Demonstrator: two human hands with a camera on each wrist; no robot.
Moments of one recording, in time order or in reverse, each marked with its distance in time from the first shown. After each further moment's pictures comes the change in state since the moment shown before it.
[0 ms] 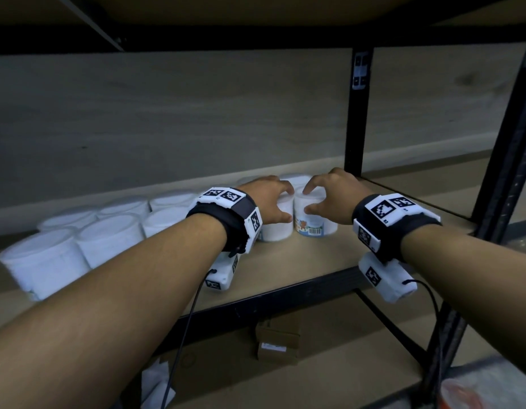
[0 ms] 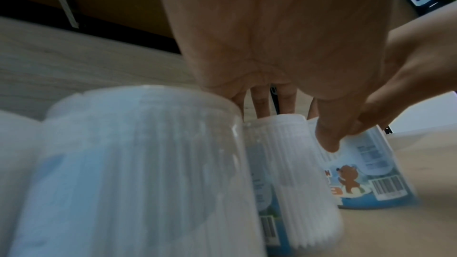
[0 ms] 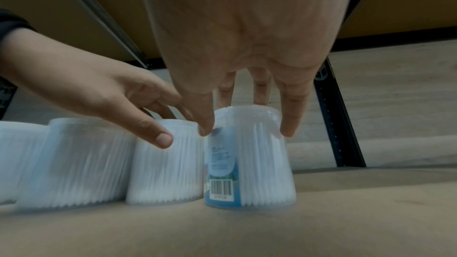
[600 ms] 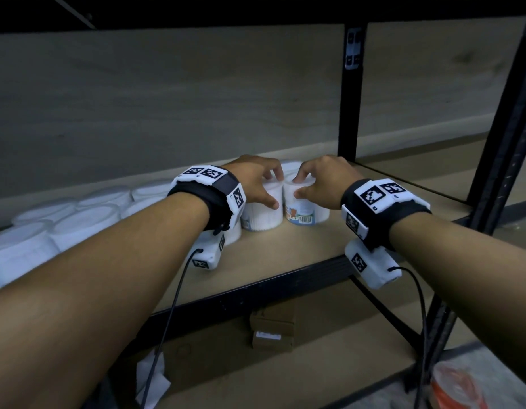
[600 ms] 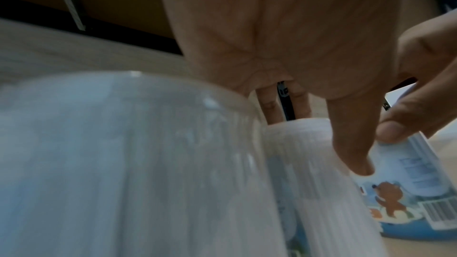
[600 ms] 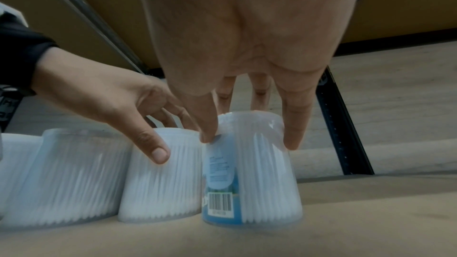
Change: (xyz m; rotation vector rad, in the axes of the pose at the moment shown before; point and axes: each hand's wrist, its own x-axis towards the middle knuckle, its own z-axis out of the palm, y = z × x) left_hand 0.011 -0.008 -0.008 -0.114 -0.019 0.005; right_hand 0.009 0.008 0.006 0.049 0.045 -0.005
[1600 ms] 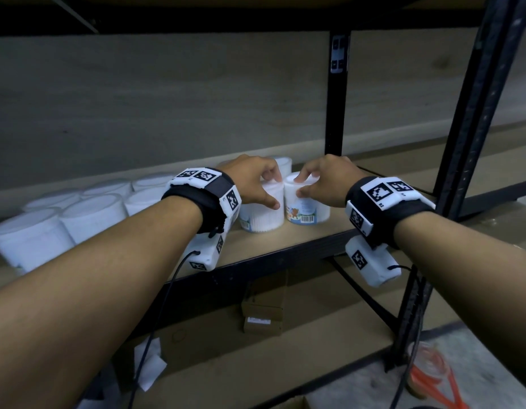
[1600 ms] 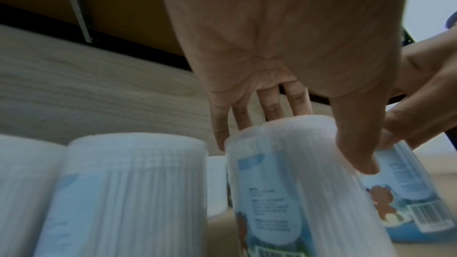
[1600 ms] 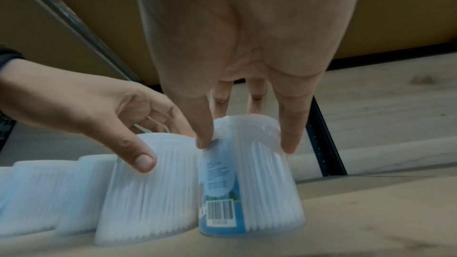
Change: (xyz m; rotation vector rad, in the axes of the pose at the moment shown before) left_hand -0.037 0.037 0.000 -0.052 0.055 0.015; right_hand -0.055 0.005 -0.035 0.033 -0.026 0.012
